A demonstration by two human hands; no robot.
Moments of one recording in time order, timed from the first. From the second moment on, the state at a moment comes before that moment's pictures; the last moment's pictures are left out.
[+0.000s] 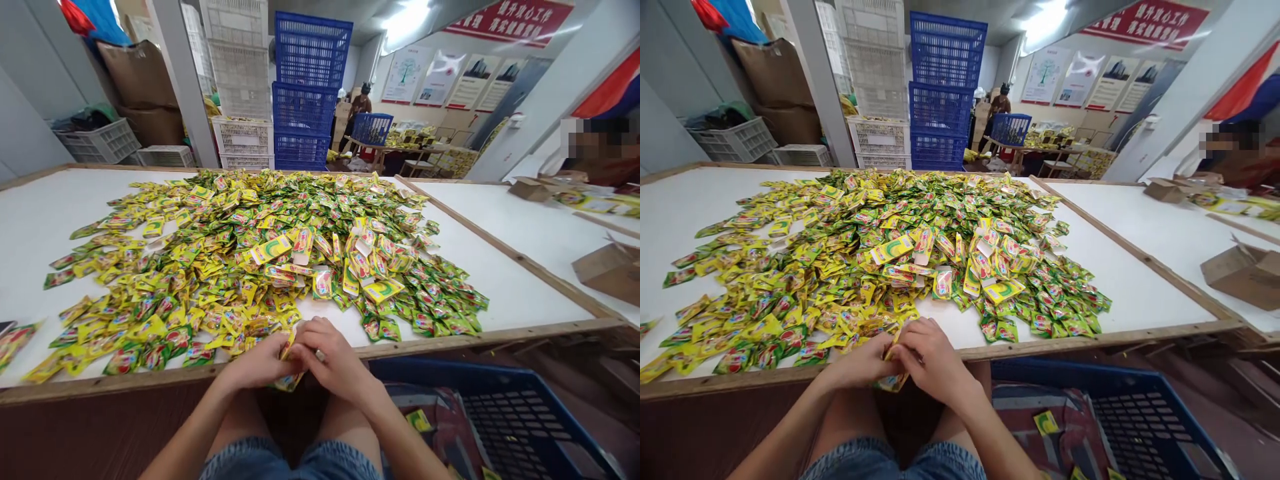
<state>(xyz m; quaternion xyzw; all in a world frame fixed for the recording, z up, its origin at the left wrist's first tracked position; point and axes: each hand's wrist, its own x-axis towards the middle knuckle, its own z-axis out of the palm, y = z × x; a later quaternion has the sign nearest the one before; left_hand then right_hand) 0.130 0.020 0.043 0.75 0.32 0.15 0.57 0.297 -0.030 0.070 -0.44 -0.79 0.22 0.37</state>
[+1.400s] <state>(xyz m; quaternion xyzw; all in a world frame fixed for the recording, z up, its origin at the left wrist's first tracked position) 0.065 0.013 0.010 0.48 0.51 0.41 0.58 0.262 0.022 -0.028 -0.67 -0.49 0.45 0.34</state>
